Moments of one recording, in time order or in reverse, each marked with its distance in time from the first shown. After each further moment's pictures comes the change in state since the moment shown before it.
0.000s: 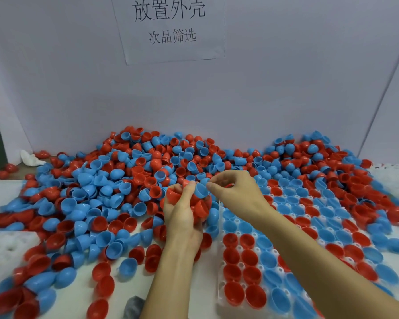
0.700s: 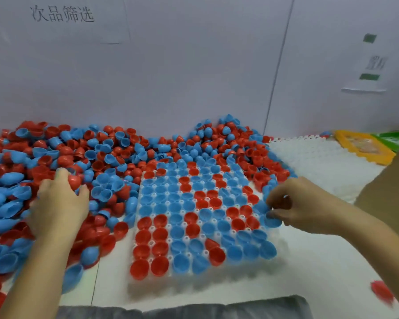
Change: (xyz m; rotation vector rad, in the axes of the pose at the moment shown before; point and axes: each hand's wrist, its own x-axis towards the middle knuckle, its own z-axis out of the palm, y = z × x) left_hand 0.020 0.032 -0.023 1.752 0.246 0.523; right_hand -0.149 0.049 -0.224 -0.792 -0.098 0.187
